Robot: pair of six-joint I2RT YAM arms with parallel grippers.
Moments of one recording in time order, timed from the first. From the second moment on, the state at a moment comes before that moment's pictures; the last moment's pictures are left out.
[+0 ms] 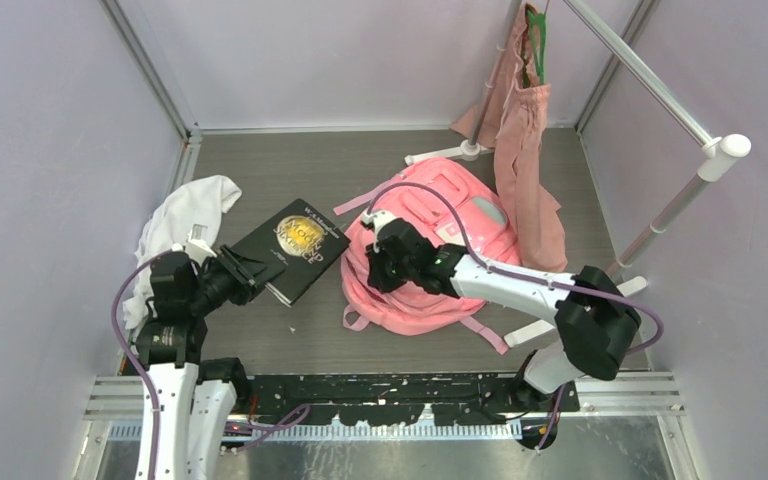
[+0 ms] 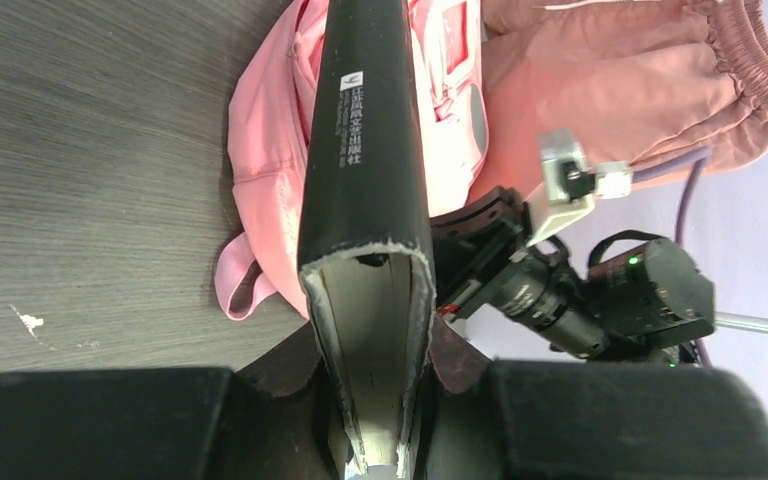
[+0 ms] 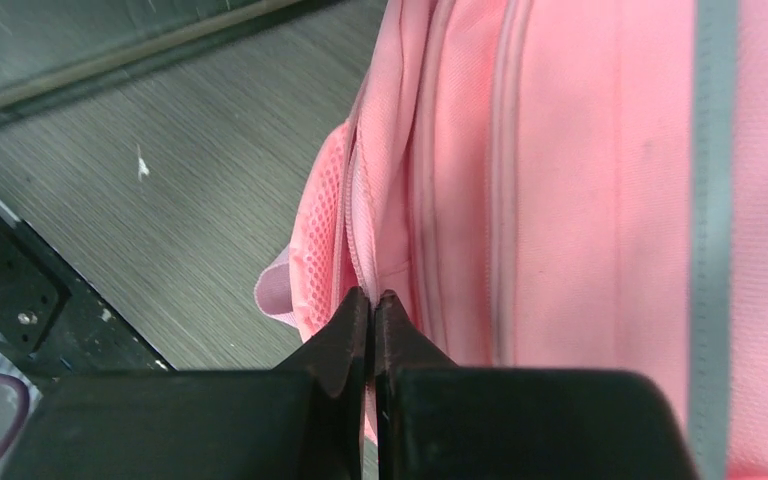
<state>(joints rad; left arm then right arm) 0.09 0.48 0.64 -0.63 0.60 -0.94 0.92 1.51 0.96 -0.20 -0.02 0.38</state>
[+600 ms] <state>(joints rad) 0.06 0.49 0.61 -0.46 0.79 -0.97 0.65 1.35 1.31 -0.34 -0.21 0.48</state>
